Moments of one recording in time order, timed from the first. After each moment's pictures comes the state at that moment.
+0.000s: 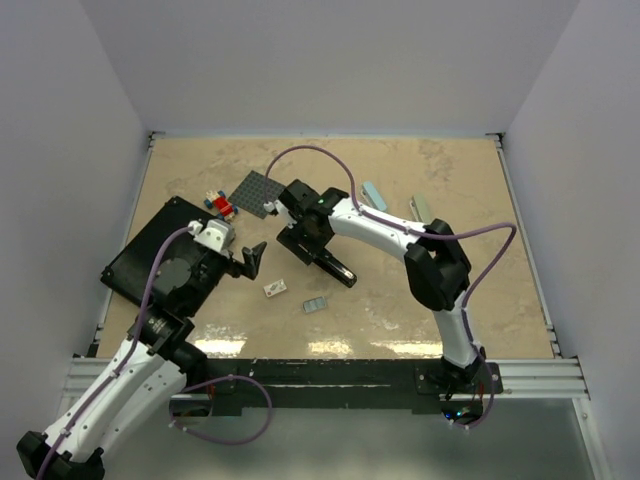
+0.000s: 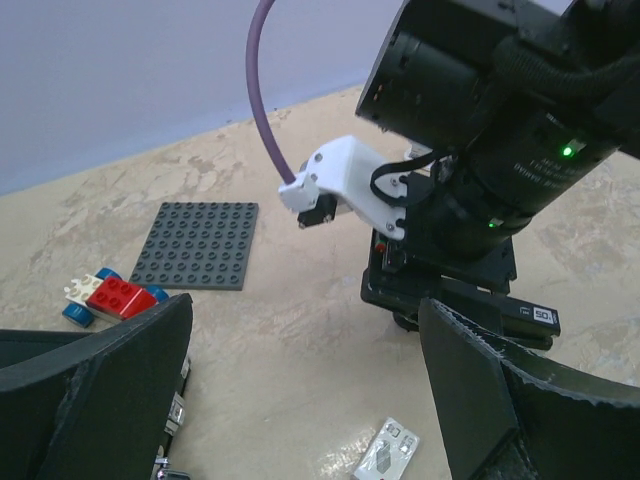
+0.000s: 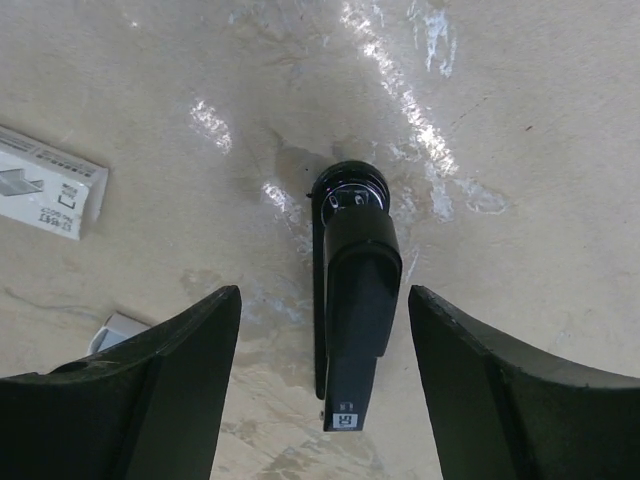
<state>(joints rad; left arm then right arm) -0.52 0.49 0.46 0.01 -0.05 0.03 0.84 2.05 1.73 -0.84 0.05 -0.07</state>
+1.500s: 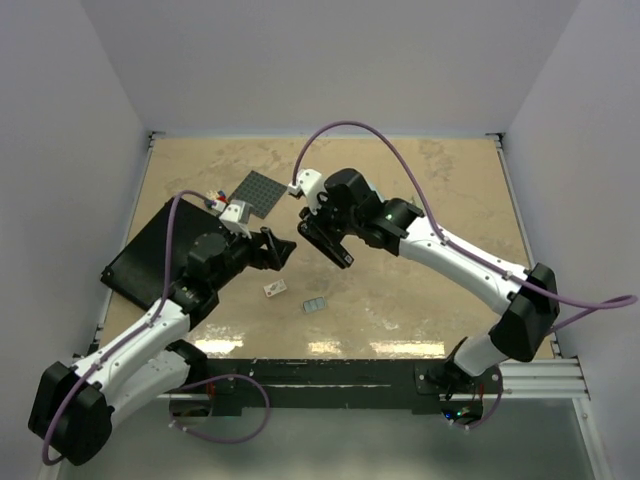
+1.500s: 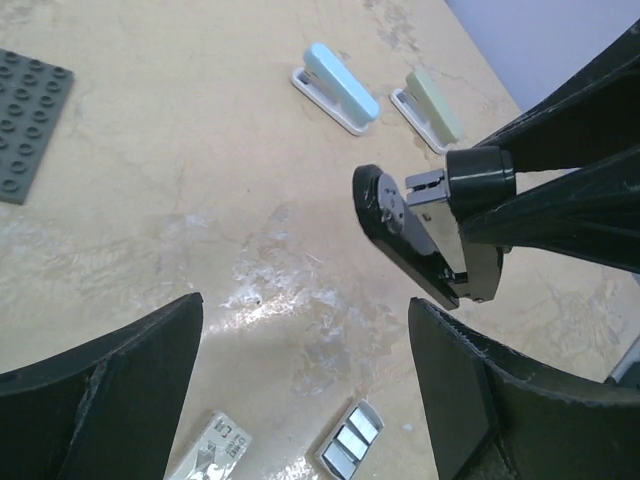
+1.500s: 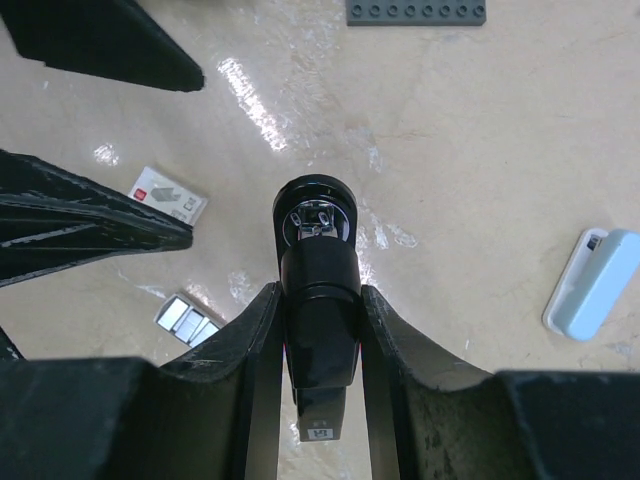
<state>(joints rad) -0.51 0.86 0.45 0.22 0.09 -0.44 0.85 1.55 1.44 -0.57 0.01 -0.16</state>
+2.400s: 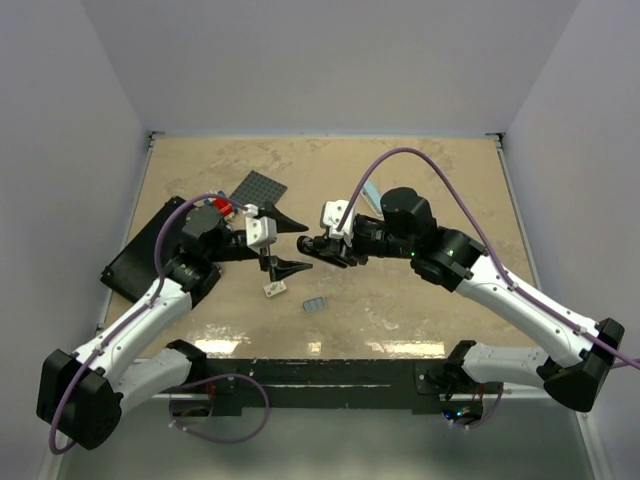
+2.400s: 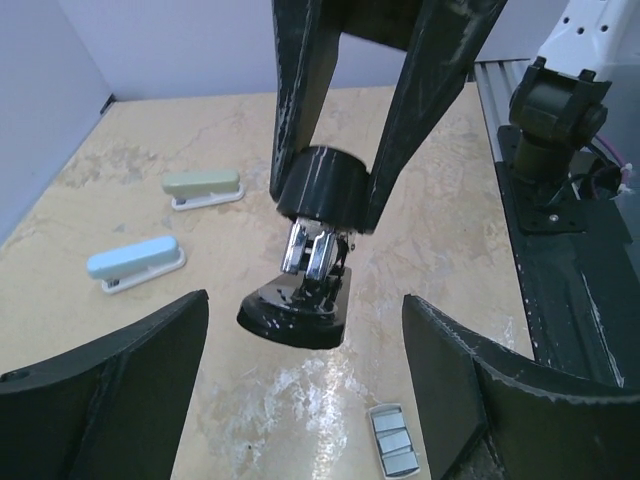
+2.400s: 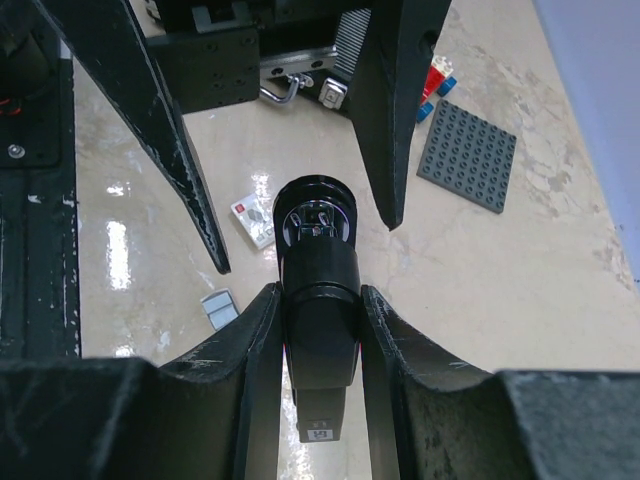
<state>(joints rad) -0.46 1.00 0.66 0.27 0.95 0.19 0.85 1.15 1.18 -0.42 -0.36 -0.45</state>
